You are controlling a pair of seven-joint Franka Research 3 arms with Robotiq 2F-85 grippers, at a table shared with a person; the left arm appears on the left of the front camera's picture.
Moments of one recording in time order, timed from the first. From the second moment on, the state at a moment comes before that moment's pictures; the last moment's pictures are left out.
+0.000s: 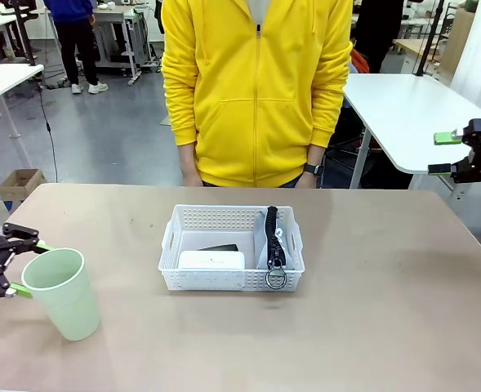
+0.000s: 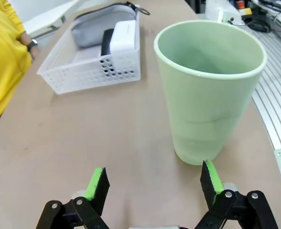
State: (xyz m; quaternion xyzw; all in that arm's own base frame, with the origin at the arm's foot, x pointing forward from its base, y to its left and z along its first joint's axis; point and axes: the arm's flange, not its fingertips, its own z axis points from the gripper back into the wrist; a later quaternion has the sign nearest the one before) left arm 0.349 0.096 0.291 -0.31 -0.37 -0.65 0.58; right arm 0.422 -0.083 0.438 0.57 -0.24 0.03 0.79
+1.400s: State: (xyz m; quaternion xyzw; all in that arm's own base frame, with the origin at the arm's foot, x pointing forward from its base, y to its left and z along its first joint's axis) left arm 0.338 0.041 0.258 -0.41 -0.31 -0.70 0.49; right arm 0.422 -0.083 0.438 0.57 -0.24 0.03 0.79
